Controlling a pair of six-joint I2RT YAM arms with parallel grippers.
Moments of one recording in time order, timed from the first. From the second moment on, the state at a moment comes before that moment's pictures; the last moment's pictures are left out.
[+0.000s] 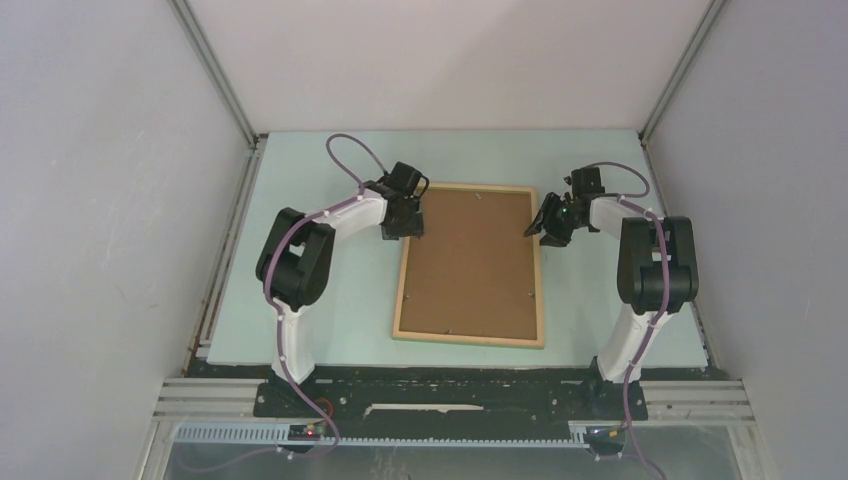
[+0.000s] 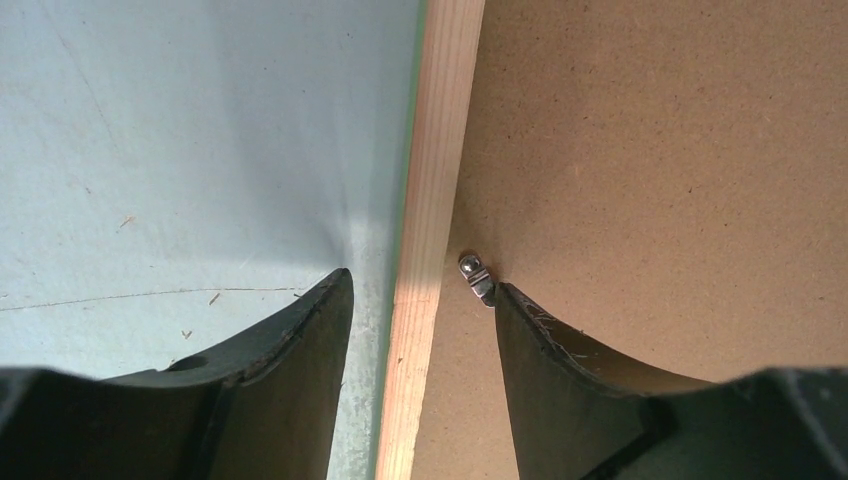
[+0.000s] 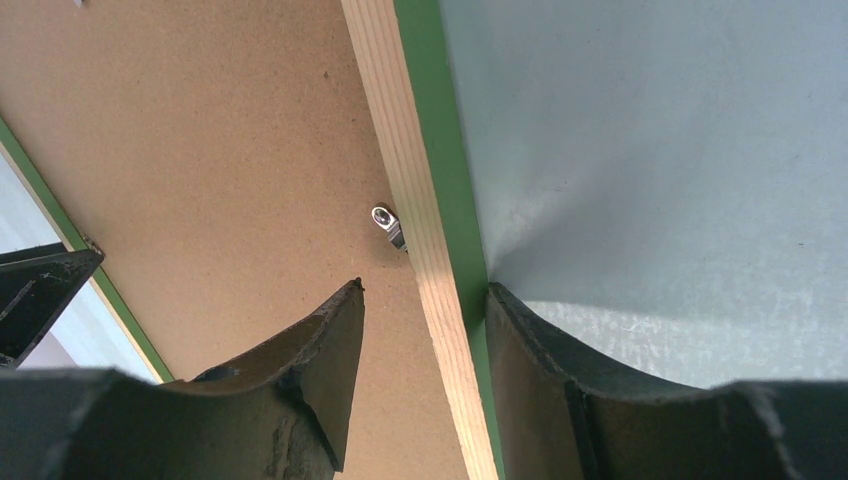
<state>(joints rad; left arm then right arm) -0.49 2.02 1.45 -0.54 -0.12 -0.55 0.02 1.88 1.15 -0.36 -0.38 0.49</state>
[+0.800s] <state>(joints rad) -0.48 2.01 1.41 -0.49 -0.11 -0.57 0.02 1.88 1.15 -0.36 -0.37 0.49</state>
